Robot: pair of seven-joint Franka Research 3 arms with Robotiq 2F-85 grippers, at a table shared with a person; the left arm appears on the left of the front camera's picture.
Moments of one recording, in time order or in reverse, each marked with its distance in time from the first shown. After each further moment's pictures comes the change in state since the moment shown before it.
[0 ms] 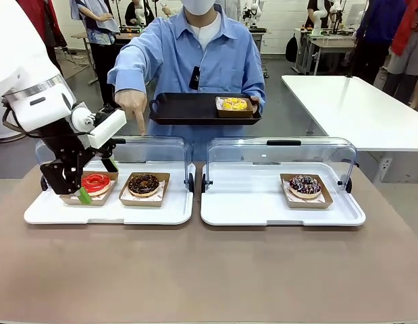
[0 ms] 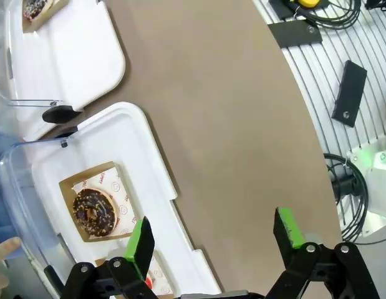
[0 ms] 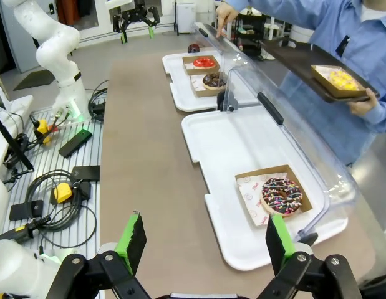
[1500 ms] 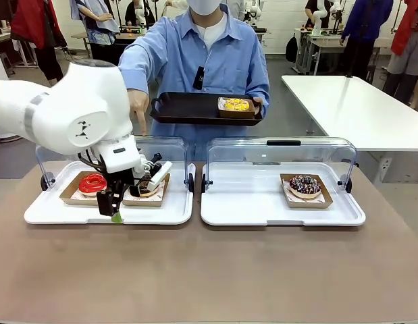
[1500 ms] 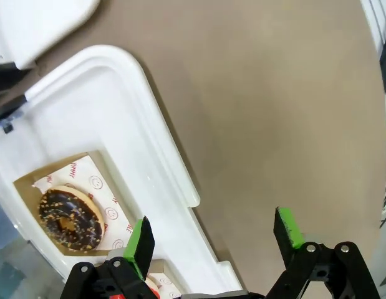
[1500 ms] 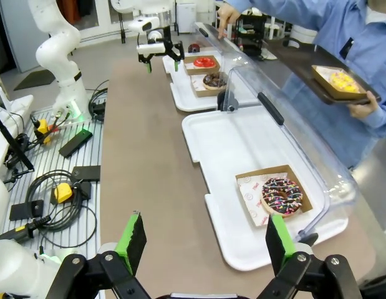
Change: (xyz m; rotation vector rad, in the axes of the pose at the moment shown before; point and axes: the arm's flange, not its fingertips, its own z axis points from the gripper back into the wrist) left arm 0.003 0.069 -0.134 -0.096 0.300 0.045; right arm 0.000 0.000 0.000 0.001 0.000 0.000
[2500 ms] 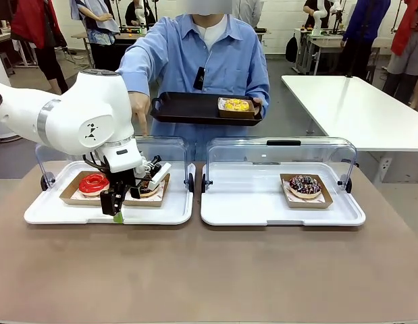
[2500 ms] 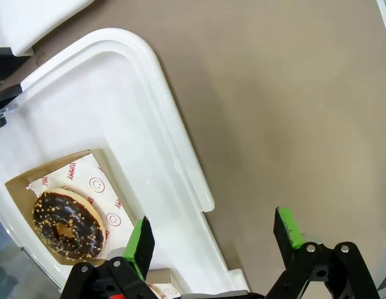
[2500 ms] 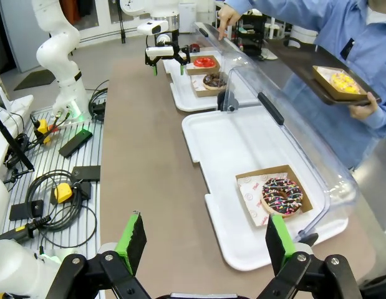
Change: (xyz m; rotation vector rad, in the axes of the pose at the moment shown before) left arm -0.011 0.019 -0.015 -0.023 -0.032 0.011; right arm 0.000 0.000 0.000 0.000 0.000 0.000
